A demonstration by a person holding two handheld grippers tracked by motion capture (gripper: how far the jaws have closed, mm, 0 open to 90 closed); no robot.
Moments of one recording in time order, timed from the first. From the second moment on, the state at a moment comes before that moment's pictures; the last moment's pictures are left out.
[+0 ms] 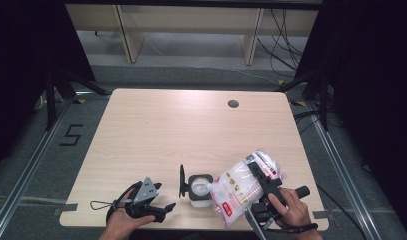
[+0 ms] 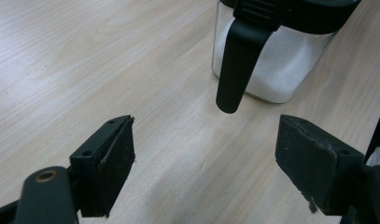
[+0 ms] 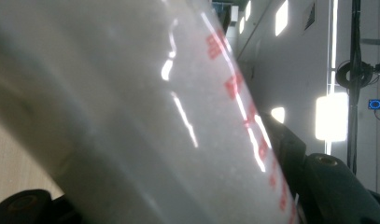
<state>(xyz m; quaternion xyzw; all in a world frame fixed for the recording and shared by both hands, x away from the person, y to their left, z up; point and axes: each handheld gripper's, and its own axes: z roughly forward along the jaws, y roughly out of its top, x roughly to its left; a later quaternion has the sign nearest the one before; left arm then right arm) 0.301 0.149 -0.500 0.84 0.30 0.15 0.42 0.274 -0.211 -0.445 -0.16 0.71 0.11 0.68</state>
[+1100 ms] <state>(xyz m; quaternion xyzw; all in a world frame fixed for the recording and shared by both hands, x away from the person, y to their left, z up) 0.301 0.149 -0.501 0.84 0.30 0.15 0.42 0.275 -0.215 -0.440 -0.15 0.71 0.13 0.68</state>
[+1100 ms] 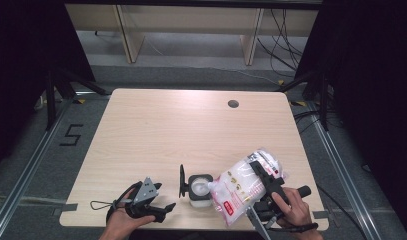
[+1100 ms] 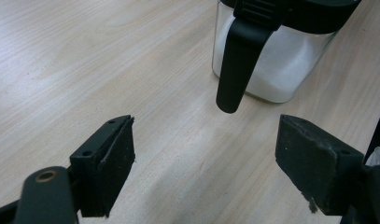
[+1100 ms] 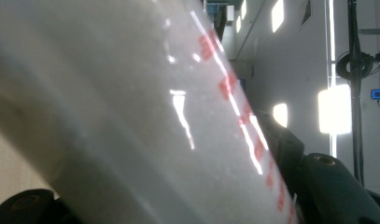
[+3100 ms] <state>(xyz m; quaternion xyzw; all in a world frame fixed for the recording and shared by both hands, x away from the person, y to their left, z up) 0.301 0.149 -0.500 0.84 0.30 0.15 0.42 0.312 -0.248 -0.467 0.00 0.82 0.34 0.46</state>
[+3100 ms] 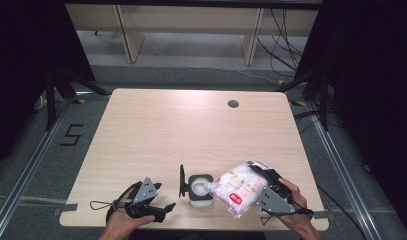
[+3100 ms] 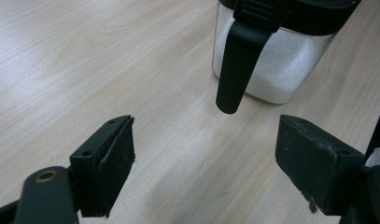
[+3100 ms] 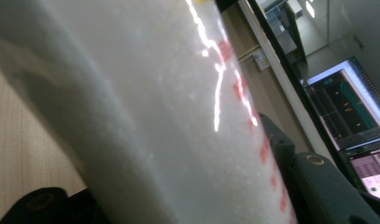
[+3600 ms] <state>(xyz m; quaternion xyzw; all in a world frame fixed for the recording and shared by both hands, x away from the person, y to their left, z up) 0.301 0.149 -0.500 0.84 0.31 0.15 0.43 0.334 -0.264 -0.475 0.11 0.81 0.44 0.37</state>
